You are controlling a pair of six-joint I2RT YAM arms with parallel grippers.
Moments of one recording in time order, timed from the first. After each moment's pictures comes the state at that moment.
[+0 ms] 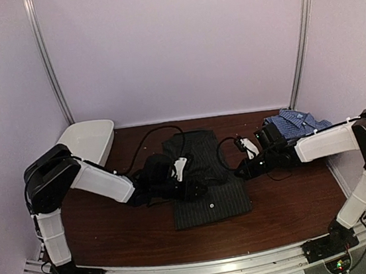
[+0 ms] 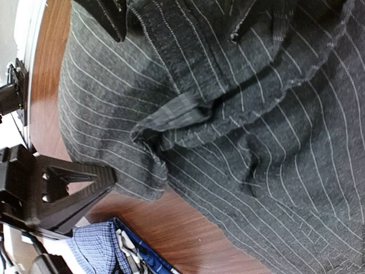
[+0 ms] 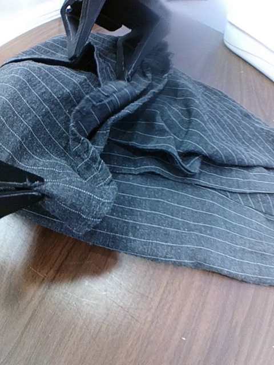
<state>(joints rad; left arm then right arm) -0.89 1.95 0.96 0.43 0.29 -0.44 0.53 1.60 0.81 -0.05 -0.33 0.28</state>
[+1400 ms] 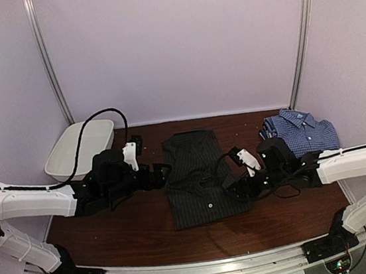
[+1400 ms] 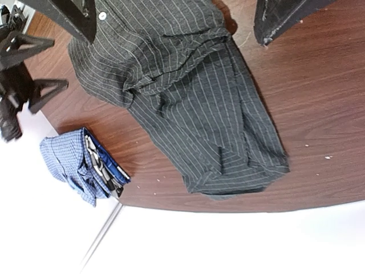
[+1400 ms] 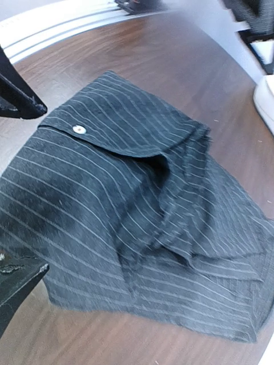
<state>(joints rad) -0.89 1.35 0.67 0.31 -0.16 -0.48 0.81 1.27 0.64 -0.03 -0.11 0.25</state>
